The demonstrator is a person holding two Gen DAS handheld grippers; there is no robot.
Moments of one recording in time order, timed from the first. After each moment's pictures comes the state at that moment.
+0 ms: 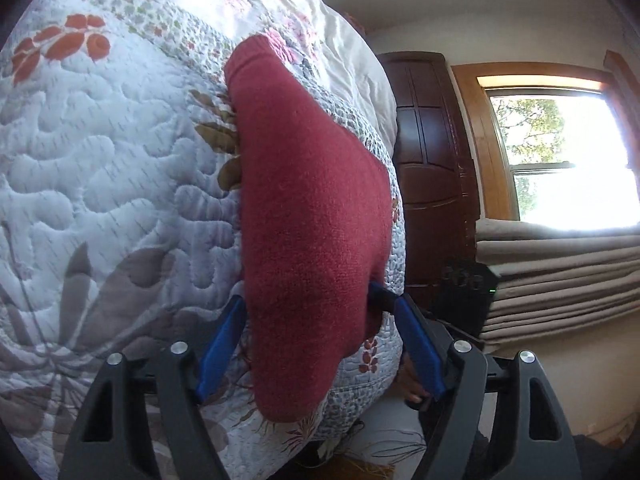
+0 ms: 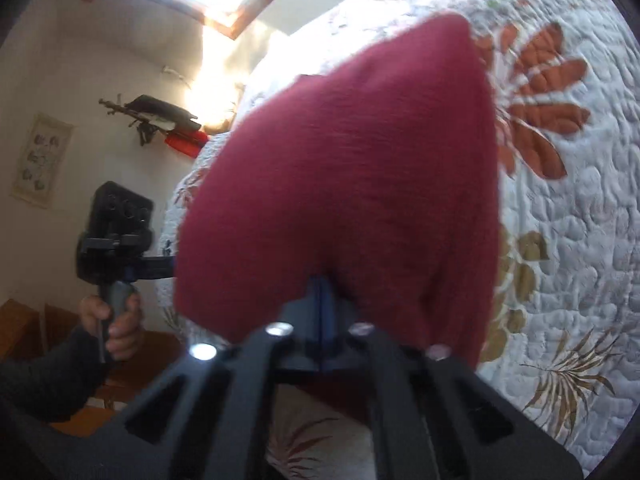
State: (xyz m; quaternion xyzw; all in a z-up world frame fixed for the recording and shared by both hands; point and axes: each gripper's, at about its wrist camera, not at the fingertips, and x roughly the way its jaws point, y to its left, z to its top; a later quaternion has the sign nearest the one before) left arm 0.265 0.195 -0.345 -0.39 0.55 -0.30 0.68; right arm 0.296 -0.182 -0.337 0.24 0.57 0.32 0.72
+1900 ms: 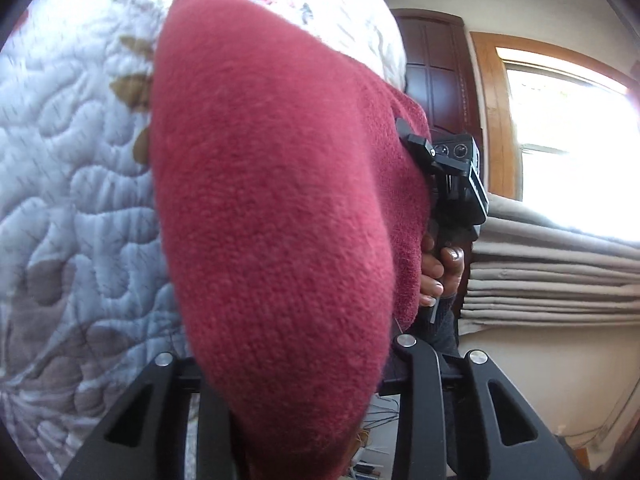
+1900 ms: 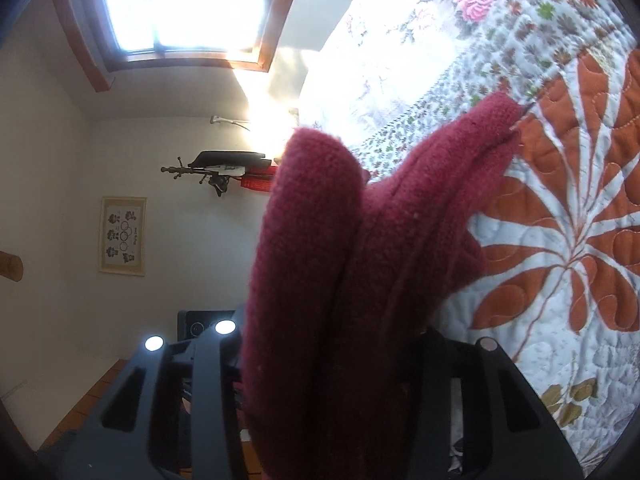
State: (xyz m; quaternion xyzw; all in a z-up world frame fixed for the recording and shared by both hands) left arm 0.310 0.139 -0.327 -0.37 0.62 -0.33 0.62; right arm 0.431 -0.161 -0.302 0.40 0.54 0.41 0.62
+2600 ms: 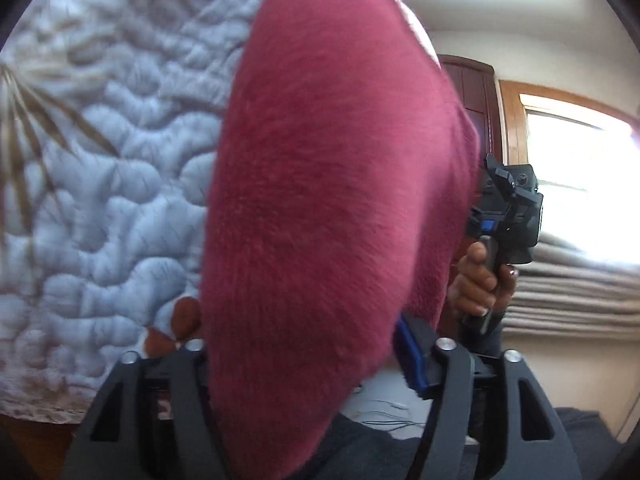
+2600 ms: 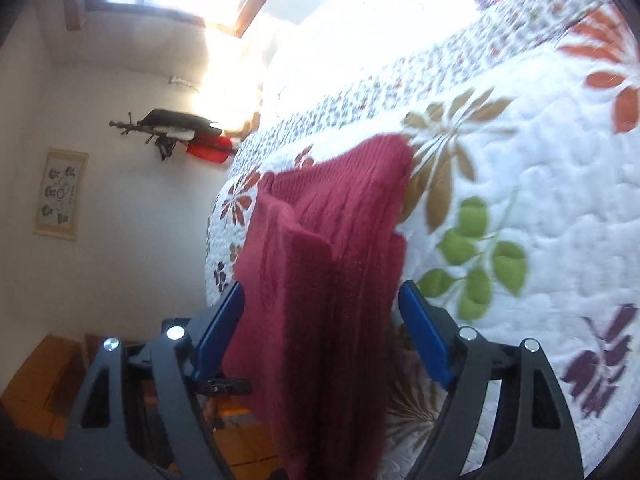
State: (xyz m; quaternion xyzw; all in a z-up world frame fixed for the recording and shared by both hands) left arm 0.136 0.302 -0.362 -0.38 0.60 -0.23 0.66; right arm 0.327 -0.029 -0.259 0.28 0.57 0.34 0.69
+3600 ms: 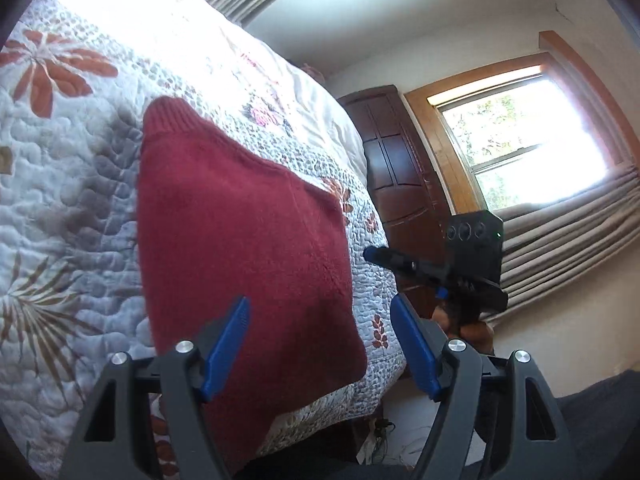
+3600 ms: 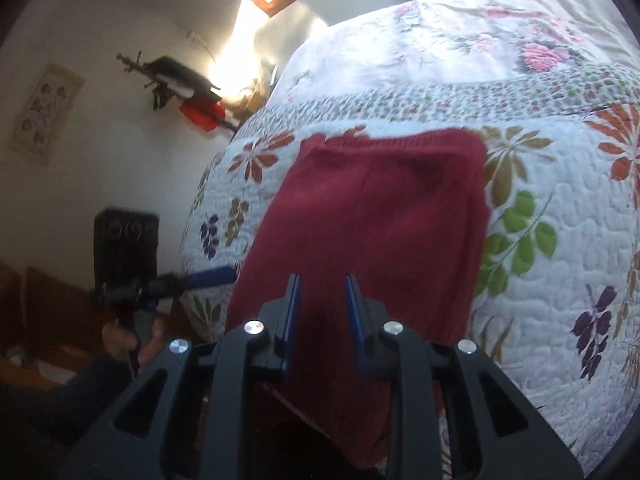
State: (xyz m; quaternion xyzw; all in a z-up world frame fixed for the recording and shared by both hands) left arm 0.185 0.312 -0.276 -0.35 0.47 -0.33 0.74; right arm 0.232 0.013 -0.255 0.12 0.55 0.37 0.74
